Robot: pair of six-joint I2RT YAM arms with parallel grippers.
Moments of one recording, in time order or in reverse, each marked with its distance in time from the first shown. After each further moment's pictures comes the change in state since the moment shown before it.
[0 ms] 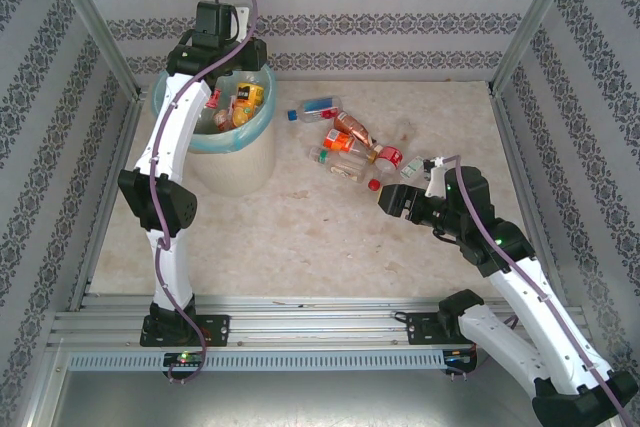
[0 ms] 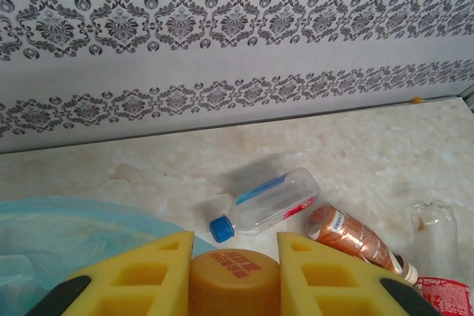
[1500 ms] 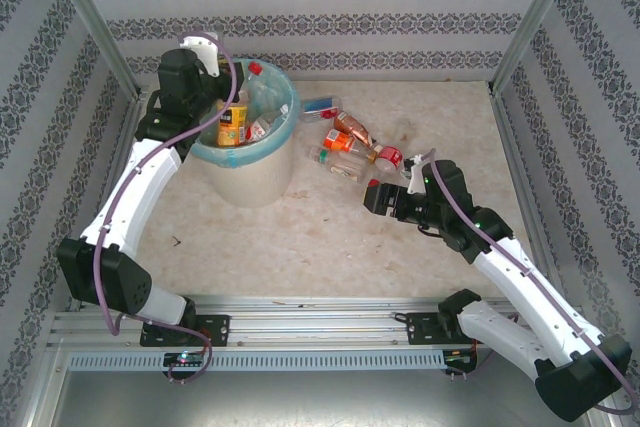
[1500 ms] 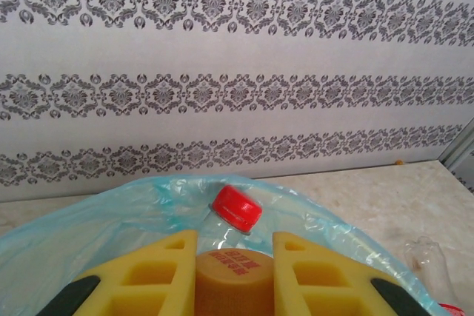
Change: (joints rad) left arm 0.002 -0.616 -0.901 0.613 -0.059 0.000; right arm 0.072 0.140 -0.013 0.076 0.003 0.023
